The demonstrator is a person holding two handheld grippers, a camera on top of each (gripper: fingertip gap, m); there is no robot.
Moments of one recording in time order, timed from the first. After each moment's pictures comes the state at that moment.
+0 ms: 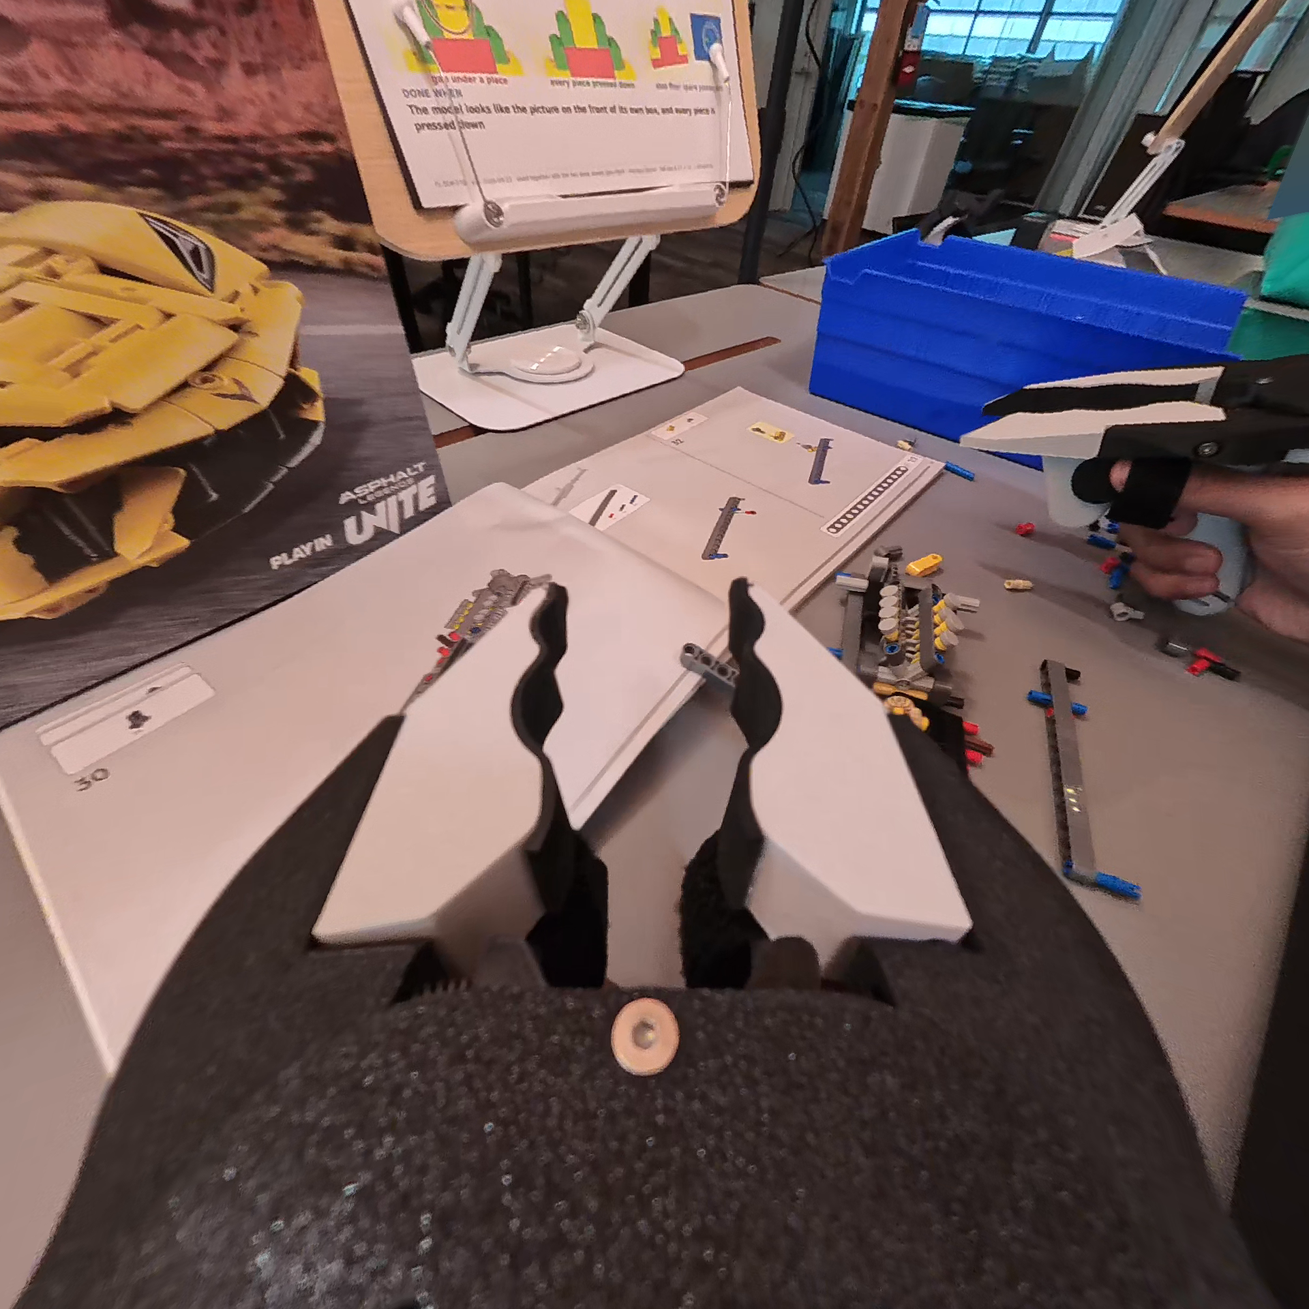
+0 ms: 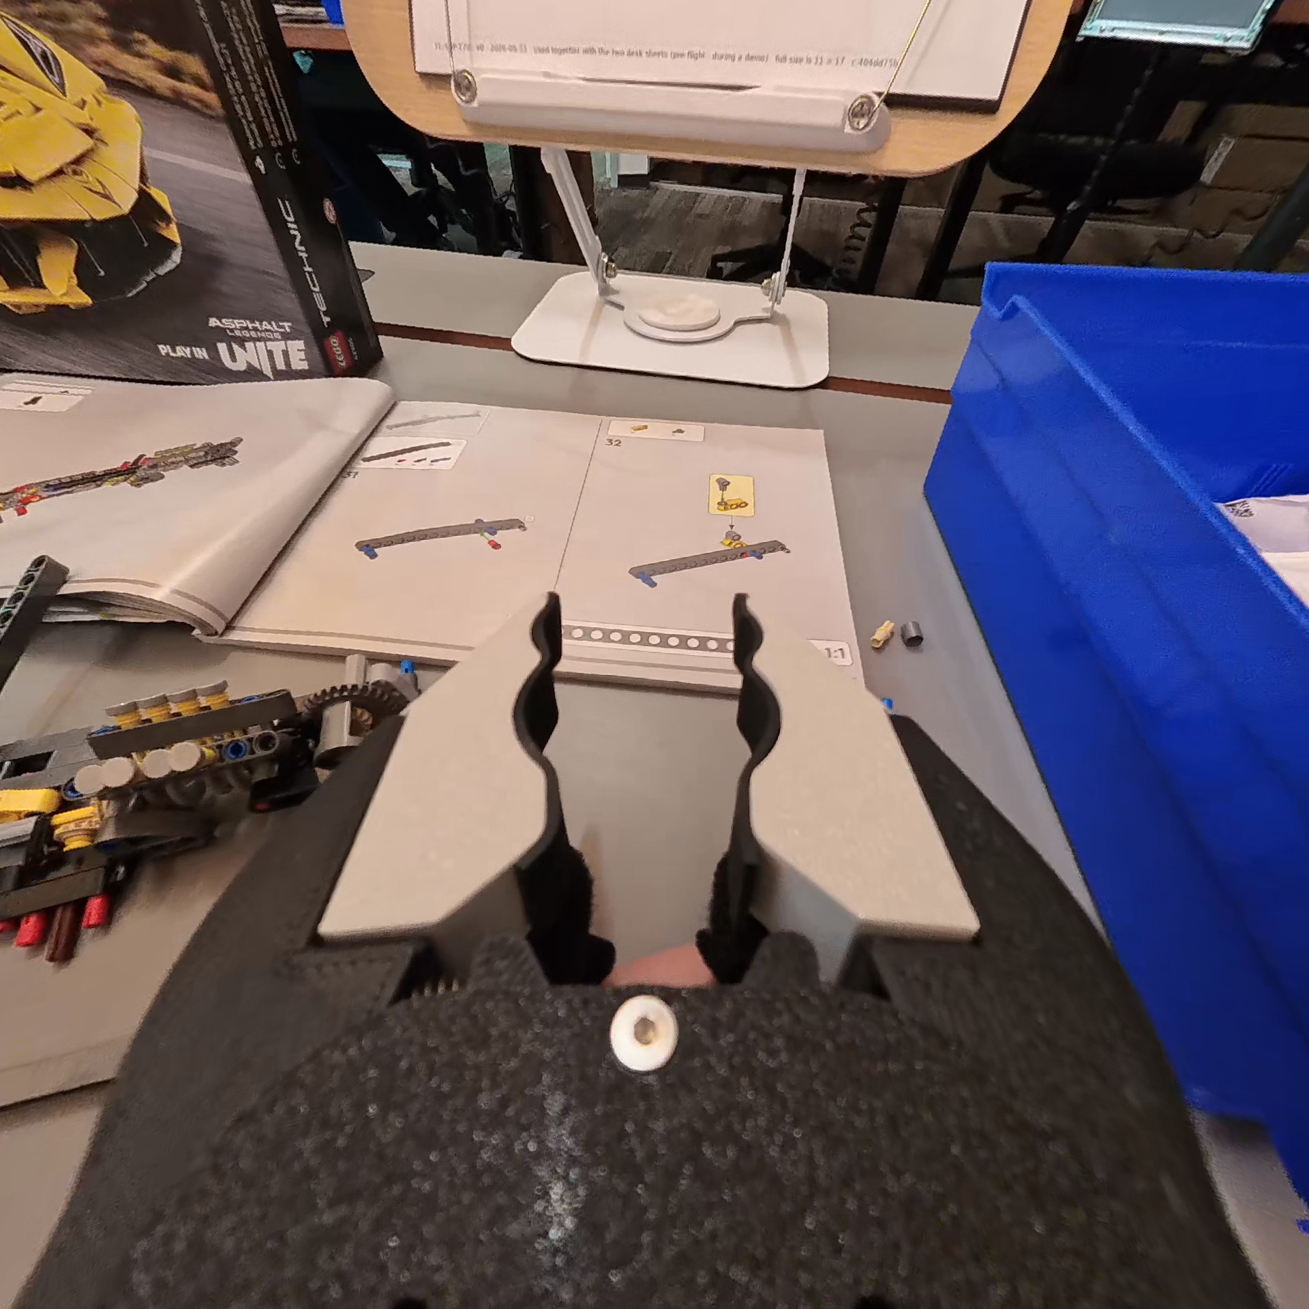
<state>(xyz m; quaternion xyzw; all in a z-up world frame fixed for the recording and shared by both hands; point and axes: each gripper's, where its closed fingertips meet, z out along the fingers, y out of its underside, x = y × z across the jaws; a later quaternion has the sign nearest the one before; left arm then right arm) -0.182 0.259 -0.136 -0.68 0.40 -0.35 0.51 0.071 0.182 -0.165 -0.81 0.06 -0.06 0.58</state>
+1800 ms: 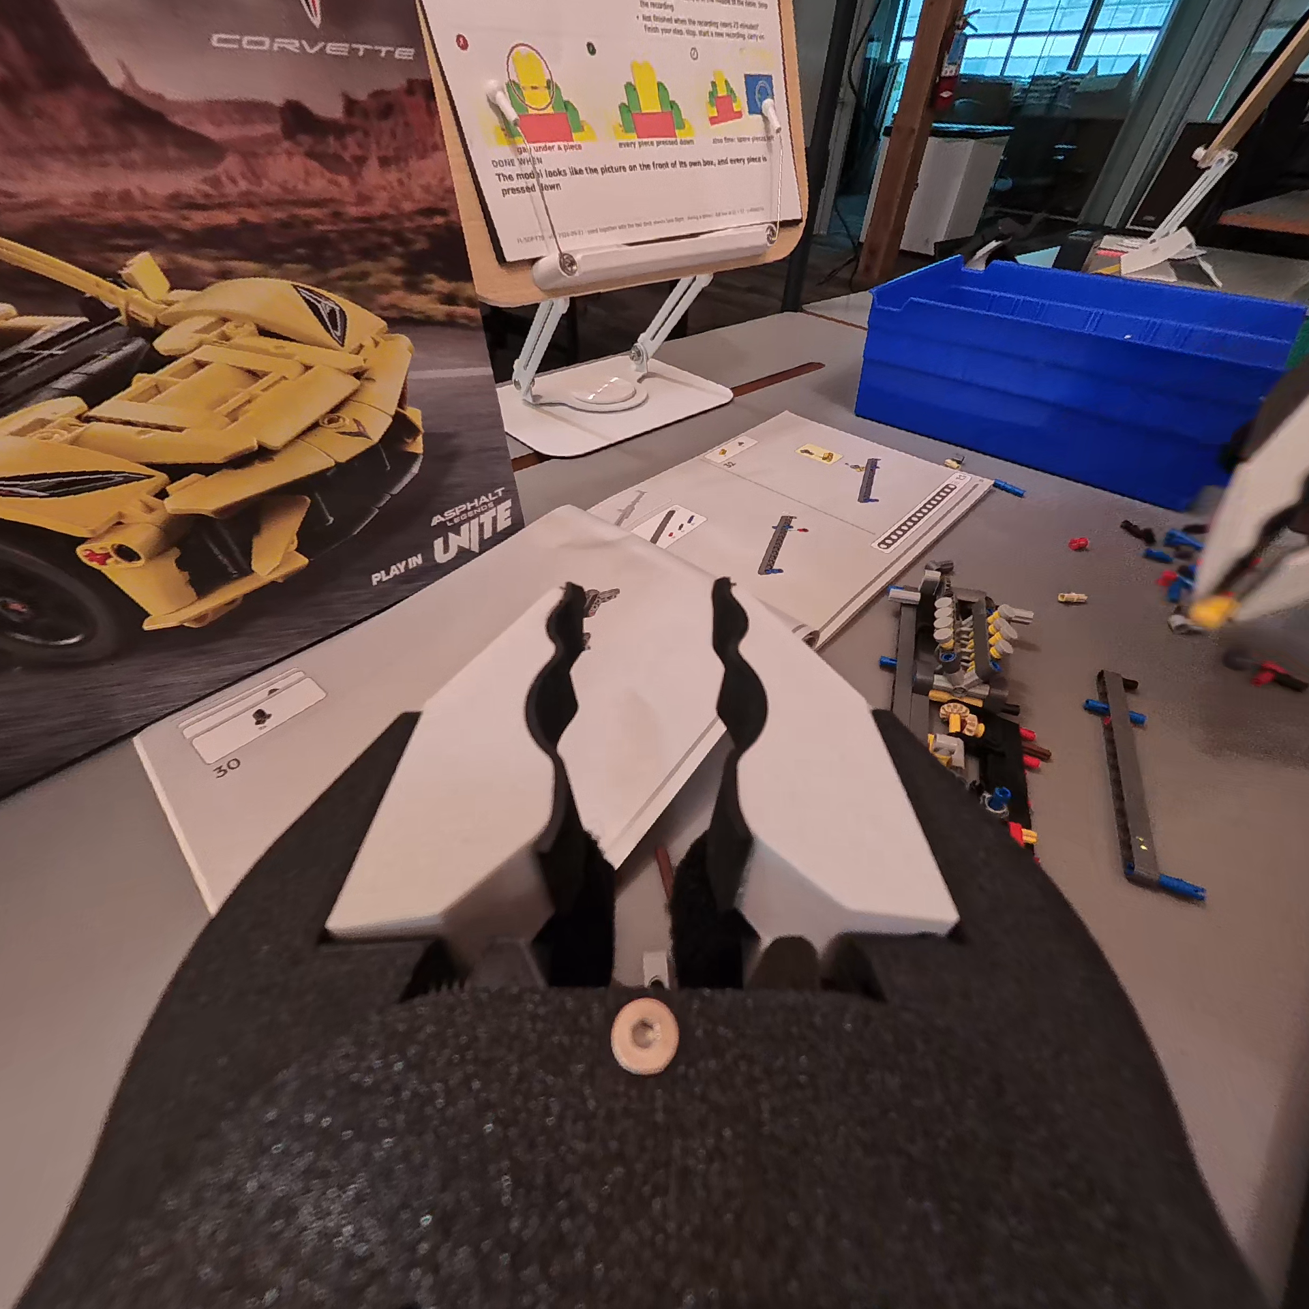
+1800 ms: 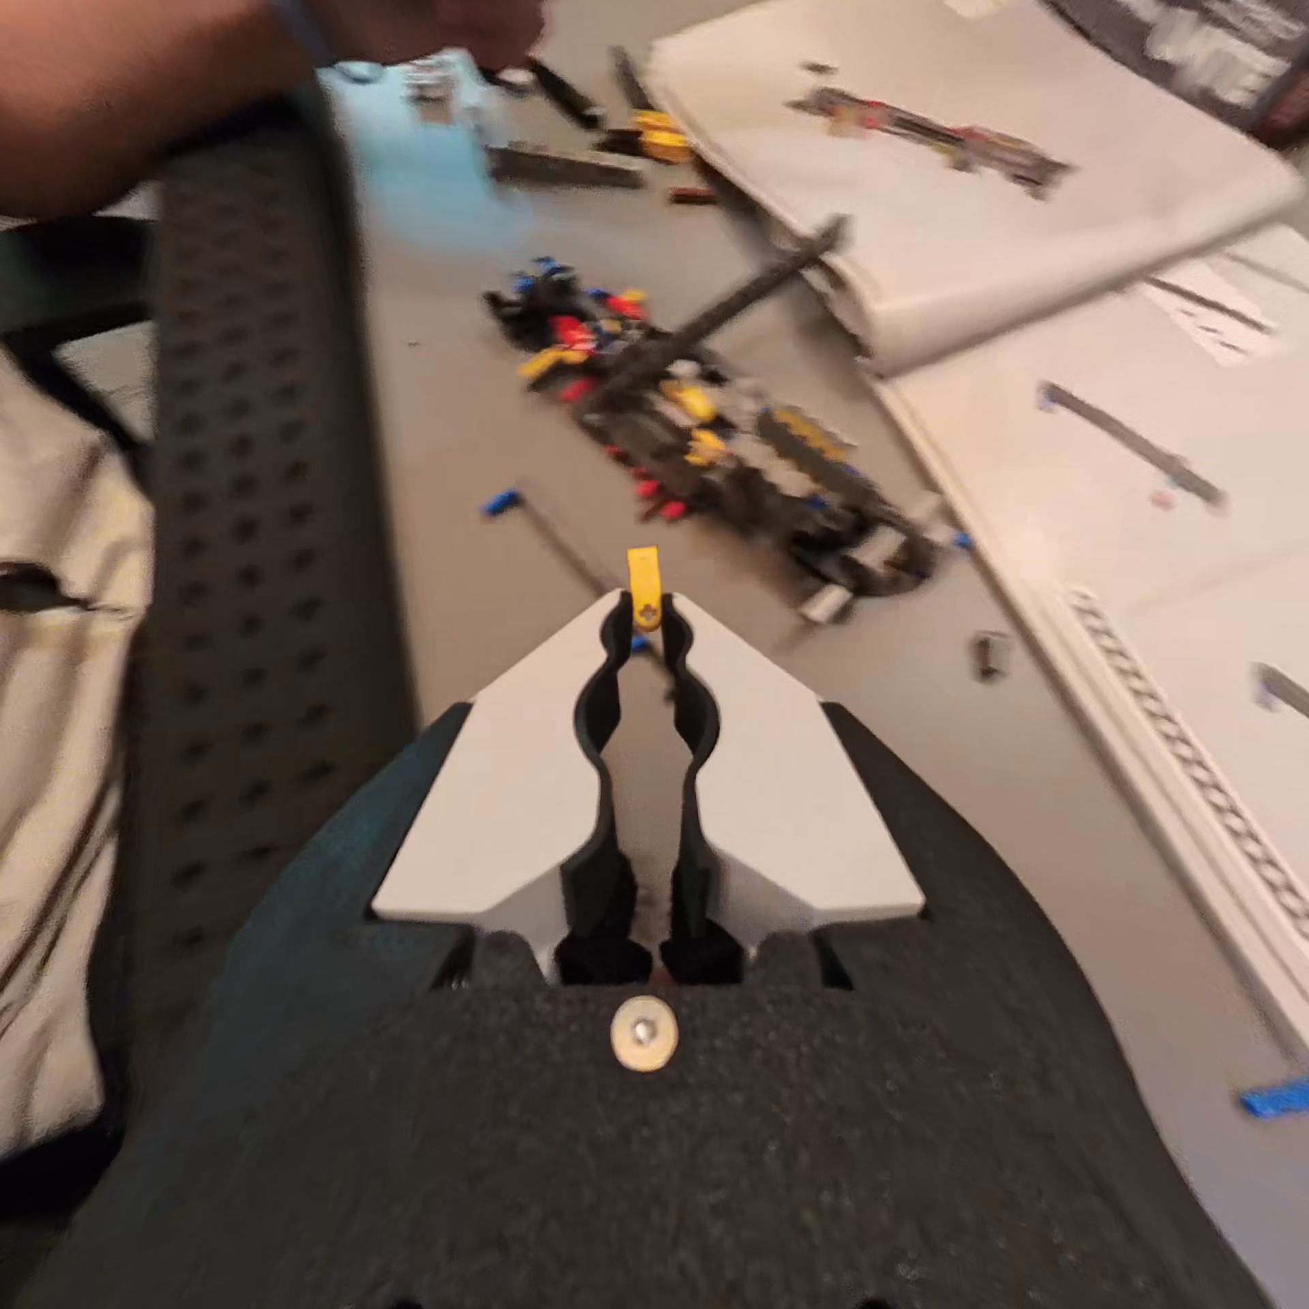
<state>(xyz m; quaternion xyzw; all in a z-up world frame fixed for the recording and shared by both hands) -0.205 0.276 -0.122 -0.67 0.39 -0.33 0.54 -0.051 0.100 -0.175 -0.81 -0.40 0.24 0.36</state>
